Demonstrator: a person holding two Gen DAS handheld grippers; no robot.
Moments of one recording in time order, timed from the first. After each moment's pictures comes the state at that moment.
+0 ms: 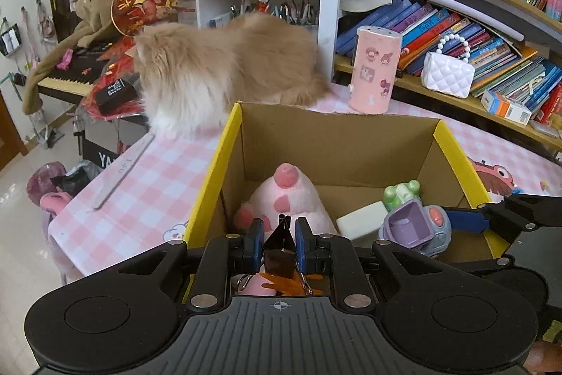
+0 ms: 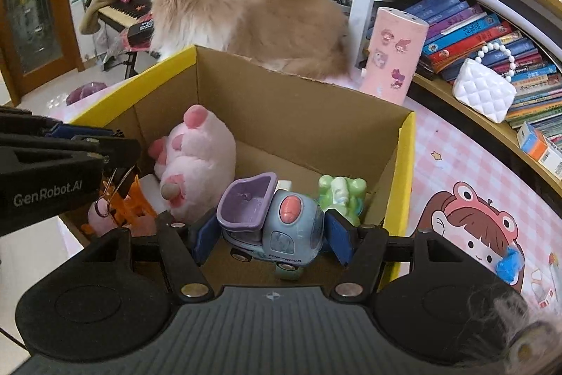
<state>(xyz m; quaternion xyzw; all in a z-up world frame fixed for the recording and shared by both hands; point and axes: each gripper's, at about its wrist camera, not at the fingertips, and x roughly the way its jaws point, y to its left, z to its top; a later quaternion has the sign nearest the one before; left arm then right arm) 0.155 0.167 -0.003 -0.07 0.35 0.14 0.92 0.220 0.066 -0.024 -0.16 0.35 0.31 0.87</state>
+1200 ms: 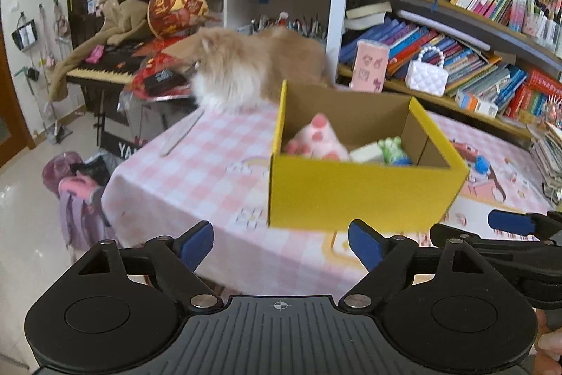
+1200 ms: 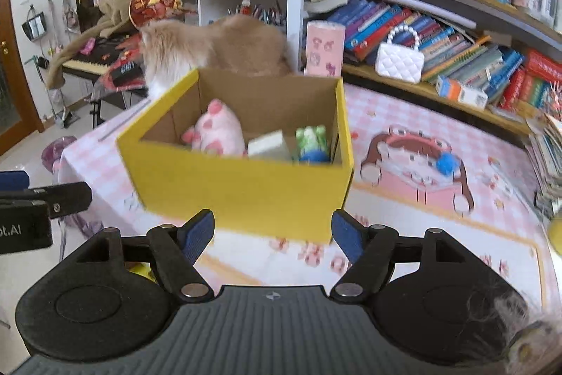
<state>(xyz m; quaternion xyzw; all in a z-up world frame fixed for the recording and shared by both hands) -0.022 0.178 0.015 -0.07 0.33 0.13 0.93 0.038 0.016 0.007 -0.07 0.33 0.20 0.92</state>
